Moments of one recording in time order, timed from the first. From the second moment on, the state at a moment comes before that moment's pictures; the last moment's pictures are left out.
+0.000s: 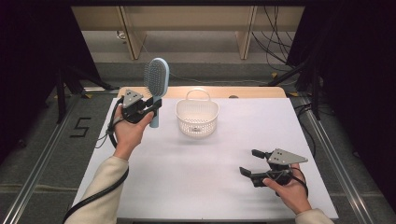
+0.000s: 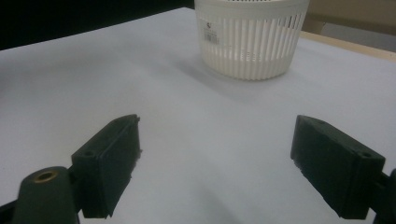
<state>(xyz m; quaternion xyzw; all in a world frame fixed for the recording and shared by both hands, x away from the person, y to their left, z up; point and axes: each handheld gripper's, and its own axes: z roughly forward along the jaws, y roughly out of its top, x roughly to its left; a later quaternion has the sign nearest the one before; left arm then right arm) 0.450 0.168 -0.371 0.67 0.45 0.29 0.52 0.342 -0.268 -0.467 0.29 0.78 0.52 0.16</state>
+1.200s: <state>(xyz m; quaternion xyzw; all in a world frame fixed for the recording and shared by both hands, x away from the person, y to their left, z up) 0.458 0.158 -0.366 0.67 0.43 0.29 0.52 0.343 -0.268 -0.467 0.29 0.78 0.53 0.16</state>
